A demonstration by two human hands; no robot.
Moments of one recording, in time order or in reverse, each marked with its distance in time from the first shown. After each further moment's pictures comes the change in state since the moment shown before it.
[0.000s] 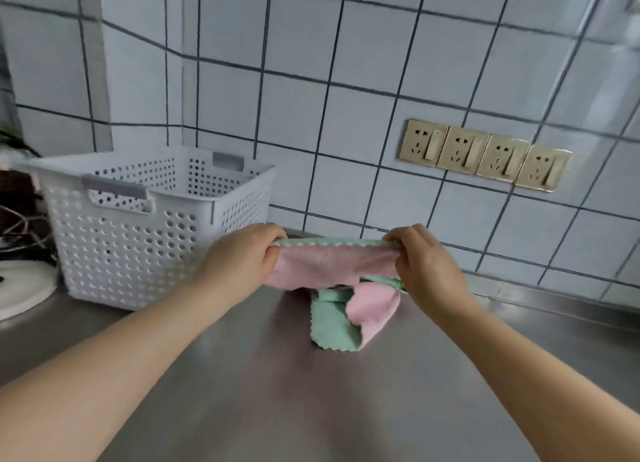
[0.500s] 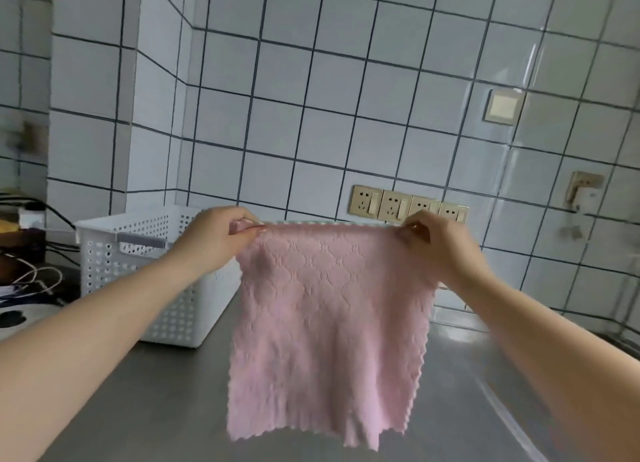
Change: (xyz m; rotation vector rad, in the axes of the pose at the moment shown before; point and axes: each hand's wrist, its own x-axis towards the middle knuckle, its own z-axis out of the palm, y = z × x) left_hand -0.009 0.069 -0.140 -0.328 0.133 -0.062; right_hand -0.013 -0.040 -0.177 -0.069 0.159 0.180
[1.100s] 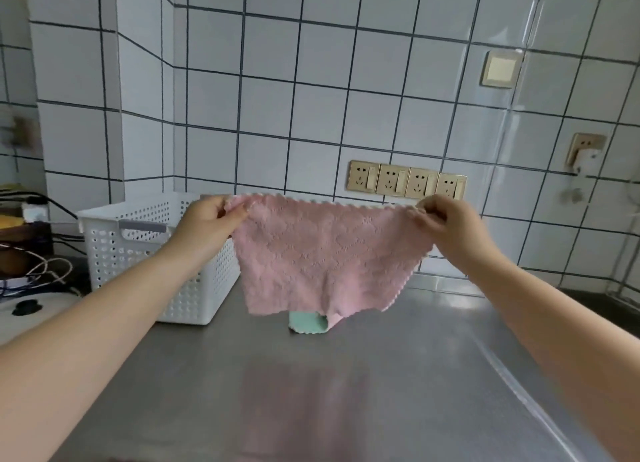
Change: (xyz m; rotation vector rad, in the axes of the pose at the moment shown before) left_hand -0.020 0.002 0.002 -0.398 -0.011 -0.214; right_hand -0.032 0.006 -0.015 0.351 -0.004 0.075
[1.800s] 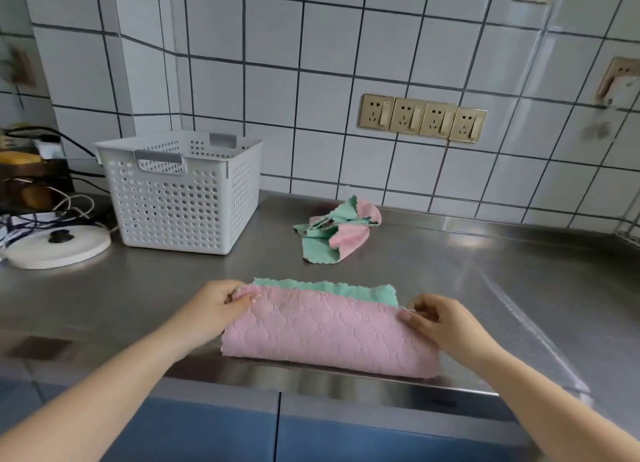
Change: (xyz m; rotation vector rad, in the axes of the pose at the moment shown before) left_hand -0.155 -0.105 0.004 0.235 -0.342 -0.216; right_hand -0.184 0.079 0.057 -0.094 -0.496 0.329
